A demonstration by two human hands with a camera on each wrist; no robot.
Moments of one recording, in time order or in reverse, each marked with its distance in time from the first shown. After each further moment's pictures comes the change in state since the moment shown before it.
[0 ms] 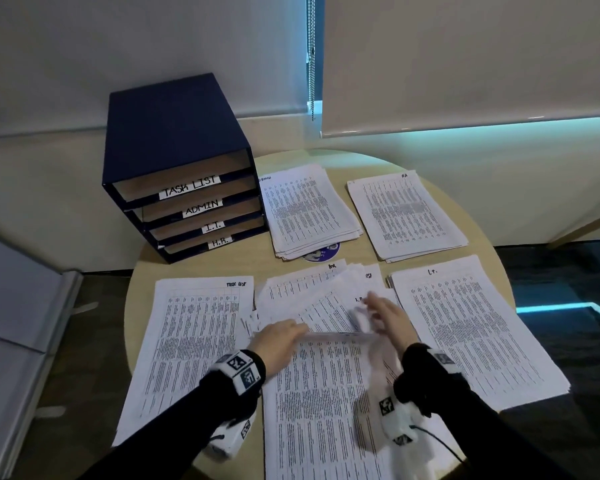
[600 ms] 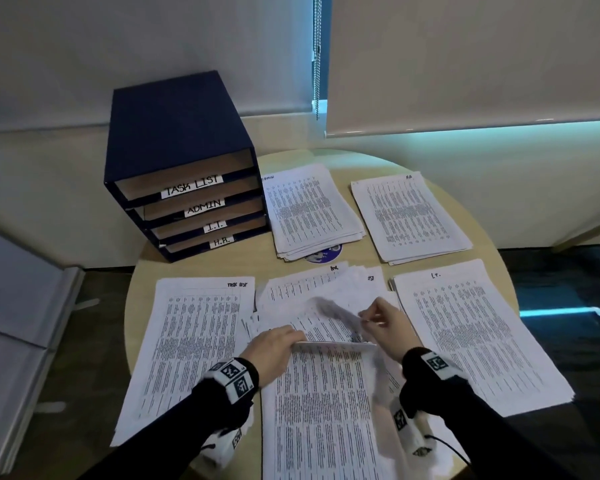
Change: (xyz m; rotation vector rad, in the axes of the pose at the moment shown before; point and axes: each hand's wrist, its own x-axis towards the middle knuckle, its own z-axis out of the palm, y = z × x) left_hand -0.004 -0.018 0.011 -0.022 0.047 0.059; right_hand 0.000 -0.002 -0.001 -0.421 -0.007 -0.260
